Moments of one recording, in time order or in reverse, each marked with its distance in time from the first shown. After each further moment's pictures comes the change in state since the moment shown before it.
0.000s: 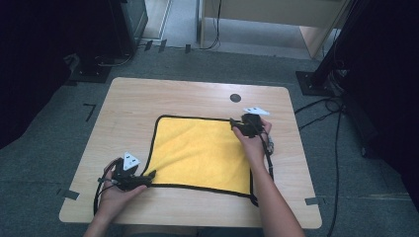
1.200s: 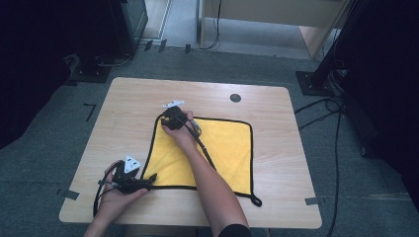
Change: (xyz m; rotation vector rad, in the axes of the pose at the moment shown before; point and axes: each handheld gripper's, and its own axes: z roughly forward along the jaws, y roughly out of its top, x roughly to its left) left arm -0.007 -0.003 -0.005 0.017 -0.013 0.013; right arm 0.206 0.024 0.131 0.134 0.264 -0.236
